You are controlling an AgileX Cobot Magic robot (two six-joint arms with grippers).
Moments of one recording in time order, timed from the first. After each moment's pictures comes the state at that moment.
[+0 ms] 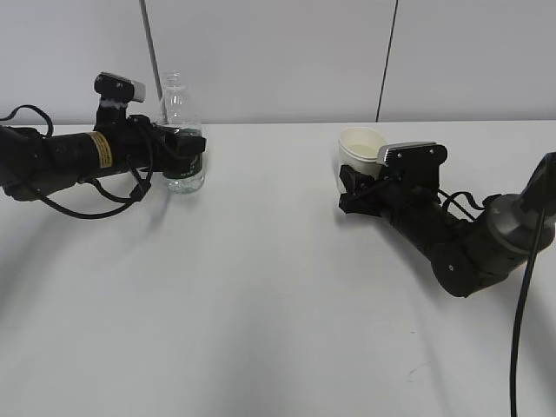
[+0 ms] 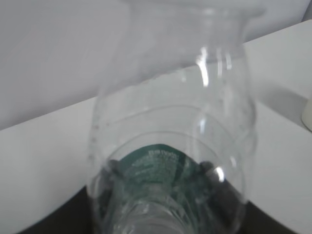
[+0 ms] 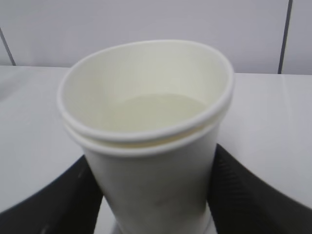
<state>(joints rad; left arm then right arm) -0.11 2.28 -1.36 1.01 -0.75 -0.71 0.18 2.38 -1.09 -0.10 -1.07 0.10</state>
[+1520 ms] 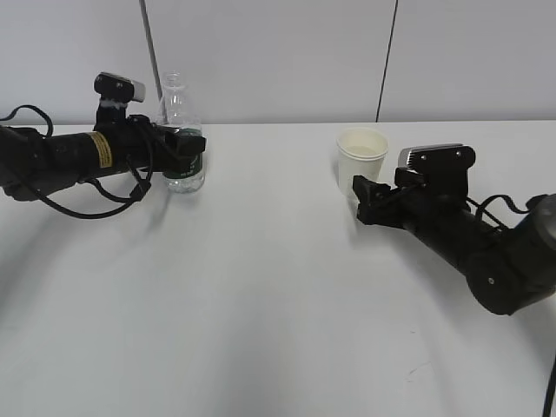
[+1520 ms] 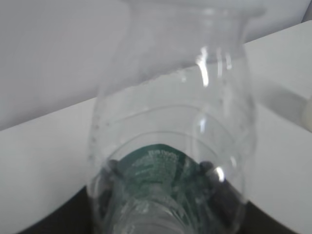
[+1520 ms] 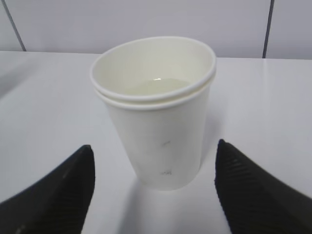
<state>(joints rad) -0.11 2.28 -1.36 1.01 -0.75 -0.71 0.18 2.21 -0.86 -0.09 -1.05 0.10</state>
